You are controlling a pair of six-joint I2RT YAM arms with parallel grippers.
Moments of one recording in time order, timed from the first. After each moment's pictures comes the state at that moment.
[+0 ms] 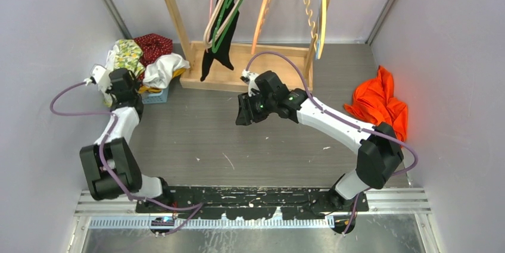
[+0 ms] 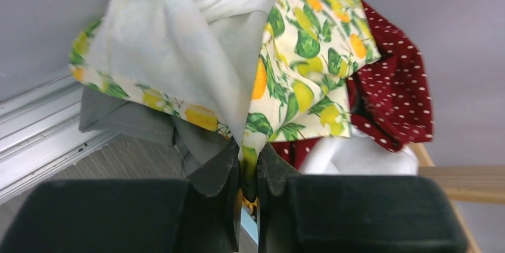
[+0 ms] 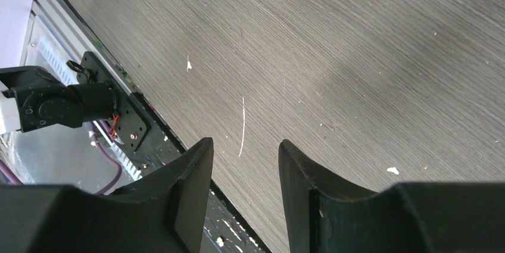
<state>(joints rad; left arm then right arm) 0.28 1.43 0.86 0.21 -0.40 -0.68 0.77 1.53 1.23 -0.44 -0.31 0.40</state>
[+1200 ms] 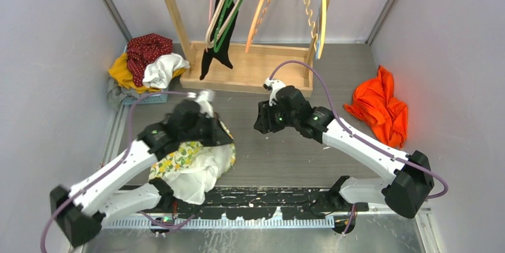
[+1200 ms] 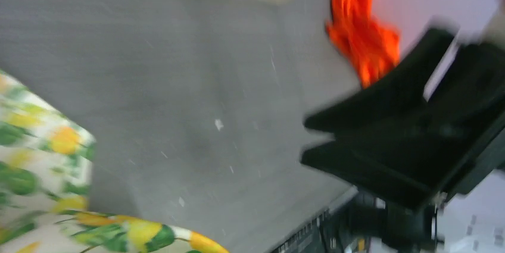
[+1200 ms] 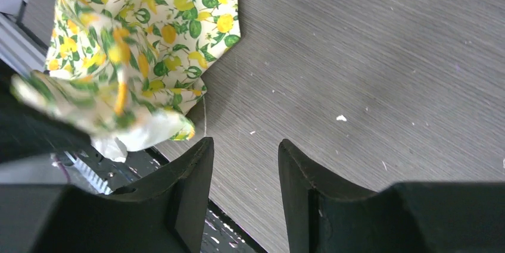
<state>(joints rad) -0.60 0.86 0.82 -0.59 0.29 -0.74 0.78 1.22 0.98 -0.41 -0.12 0.43</state>
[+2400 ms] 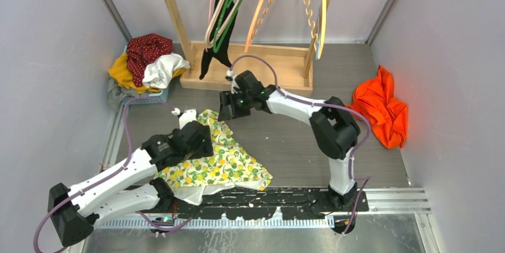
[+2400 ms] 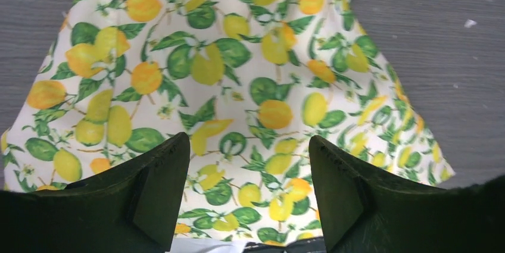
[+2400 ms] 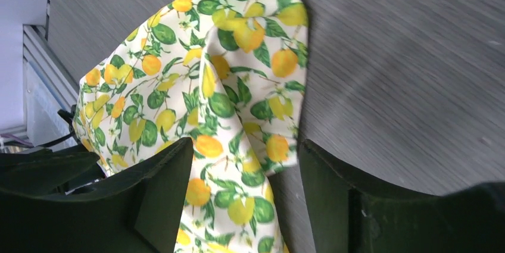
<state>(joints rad) -0.87 0.88 0.72 -0.83 -0.38 -0.86 0.76 1.90 1.38 -0.26 -0.34 0.49</state>
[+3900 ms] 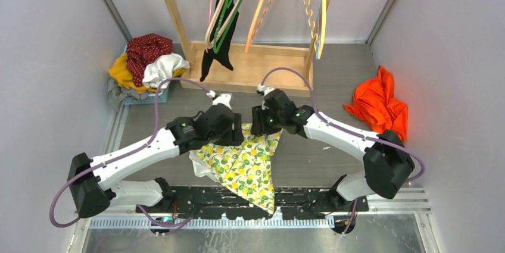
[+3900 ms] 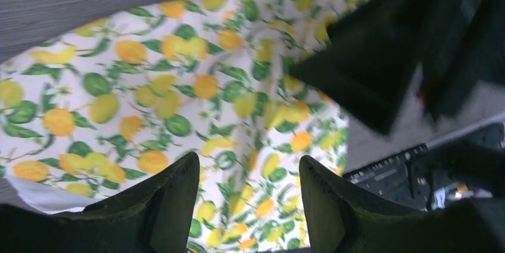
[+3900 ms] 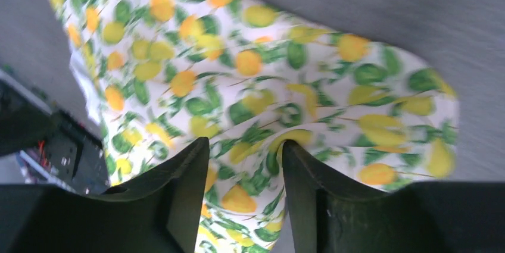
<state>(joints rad) -0.93 1.18 0.96 -0.64 -0.22 -0.76 0.80 1.43 0.96 -0.35 -0.11 0.48</state>
